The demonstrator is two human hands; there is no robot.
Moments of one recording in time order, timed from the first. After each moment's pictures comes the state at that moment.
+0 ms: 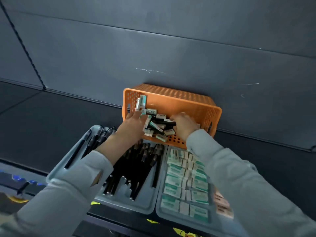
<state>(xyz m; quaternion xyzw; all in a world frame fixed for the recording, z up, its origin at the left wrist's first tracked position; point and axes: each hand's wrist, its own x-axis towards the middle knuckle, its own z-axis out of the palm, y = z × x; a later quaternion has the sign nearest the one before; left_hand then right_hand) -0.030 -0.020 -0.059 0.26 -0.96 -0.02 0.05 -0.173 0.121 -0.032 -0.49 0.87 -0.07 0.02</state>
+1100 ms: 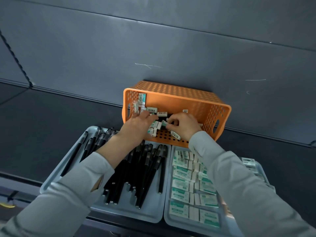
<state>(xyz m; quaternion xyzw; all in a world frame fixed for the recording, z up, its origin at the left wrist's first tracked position) -0.041 -0.029 -0.065 0.19 -0.98 -0.03 0.04 -0.185 0.103 -0.056 -0.46 0.86 -0.21 0.06</state>
